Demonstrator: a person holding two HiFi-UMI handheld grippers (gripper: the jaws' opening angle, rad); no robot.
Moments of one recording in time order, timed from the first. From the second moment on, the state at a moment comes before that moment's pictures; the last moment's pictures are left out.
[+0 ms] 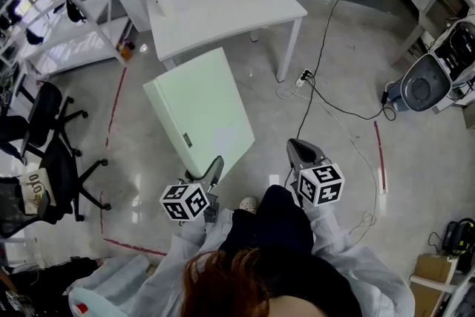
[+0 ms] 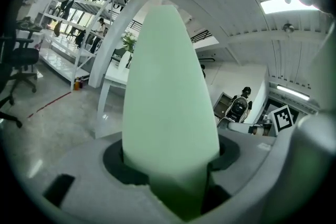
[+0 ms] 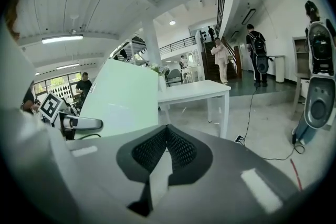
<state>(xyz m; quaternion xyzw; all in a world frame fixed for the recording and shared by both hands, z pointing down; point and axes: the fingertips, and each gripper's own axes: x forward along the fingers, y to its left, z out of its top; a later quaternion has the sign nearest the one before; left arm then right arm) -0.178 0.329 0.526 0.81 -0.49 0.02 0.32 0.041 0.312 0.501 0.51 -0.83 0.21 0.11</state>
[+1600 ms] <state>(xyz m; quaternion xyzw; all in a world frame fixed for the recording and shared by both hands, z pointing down) -0.127 -0.022 0.516 0.80 -0.52 -0.01 0.31 0.087 -0.079 0.504 0.46 -0.86 0.20 0.10</state>
